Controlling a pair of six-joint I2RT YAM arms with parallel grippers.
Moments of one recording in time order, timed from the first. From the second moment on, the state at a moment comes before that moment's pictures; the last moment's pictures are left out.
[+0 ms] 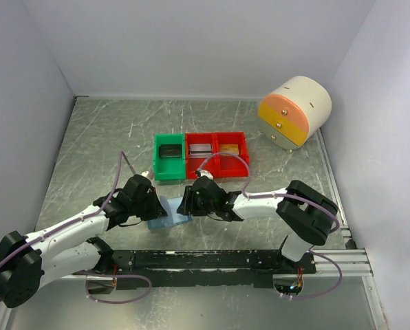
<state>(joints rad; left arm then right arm) -0.69 1.00 0.44 -0.30 0.09 -0.86 1.01 1.63 0.70 0.20 -0.02 0.91</state>
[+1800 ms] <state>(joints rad) -0.69 0.94 0.77 -0.71 -0.33 -0.76 0.96 1.17 0.84 -0.28 0.46 0.70</state>
